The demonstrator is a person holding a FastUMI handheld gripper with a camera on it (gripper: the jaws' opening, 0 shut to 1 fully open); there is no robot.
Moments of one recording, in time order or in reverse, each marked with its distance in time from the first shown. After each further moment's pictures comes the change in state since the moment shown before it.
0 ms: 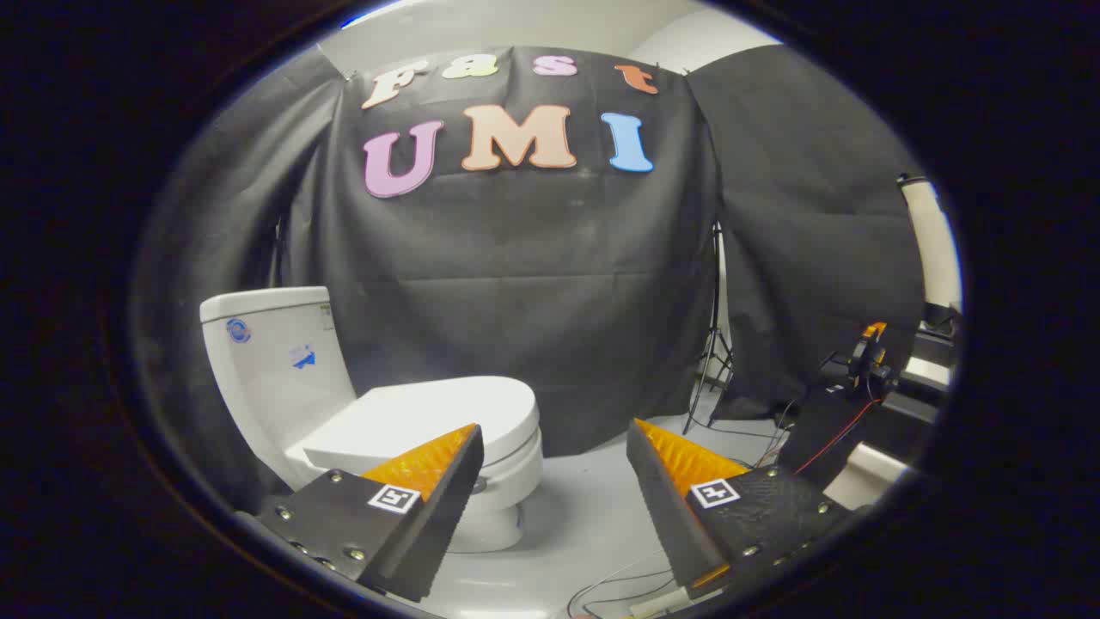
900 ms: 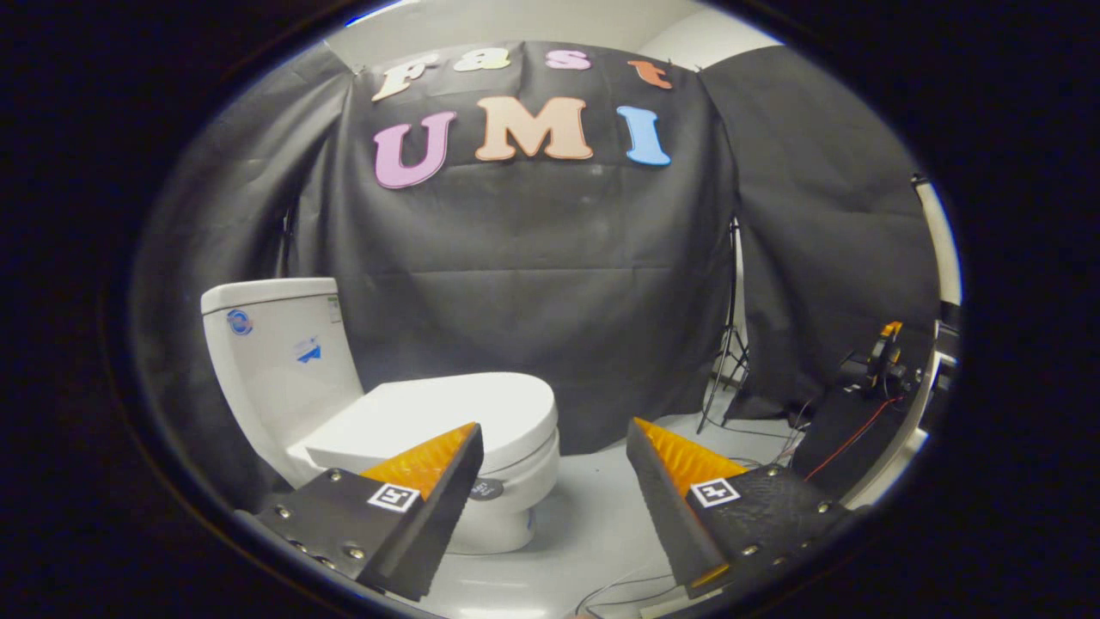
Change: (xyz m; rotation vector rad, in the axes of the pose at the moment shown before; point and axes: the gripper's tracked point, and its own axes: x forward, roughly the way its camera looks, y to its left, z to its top) arm 0.020 0.022 0.007 0.002 -0.033 0.028
